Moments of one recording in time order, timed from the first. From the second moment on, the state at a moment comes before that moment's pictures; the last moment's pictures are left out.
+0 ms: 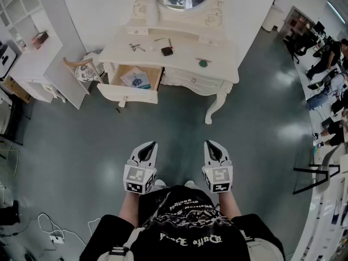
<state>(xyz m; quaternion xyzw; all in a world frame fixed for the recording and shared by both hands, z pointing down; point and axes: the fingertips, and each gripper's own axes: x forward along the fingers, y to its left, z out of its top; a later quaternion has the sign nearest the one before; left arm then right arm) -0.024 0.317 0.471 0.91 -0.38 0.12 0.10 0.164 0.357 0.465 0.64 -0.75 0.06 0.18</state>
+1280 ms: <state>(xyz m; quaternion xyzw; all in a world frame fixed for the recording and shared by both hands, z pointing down) -0.067 0.247 0.476 0.89 -0.42 0.10 0.11 0.142 0.277 0.478 0.62 -0.76 0.07 0.15</state>
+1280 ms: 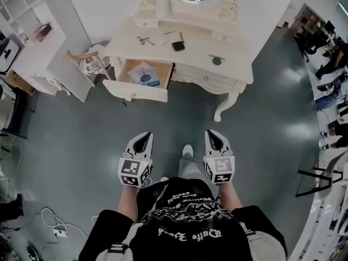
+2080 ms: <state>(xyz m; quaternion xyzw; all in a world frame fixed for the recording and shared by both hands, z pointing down) 0.008 0.130 0.482 0.87 -0.46 0.11 0.12 0.197 0.134 0.490 0.55 -0.81 0.08 0.18</state>
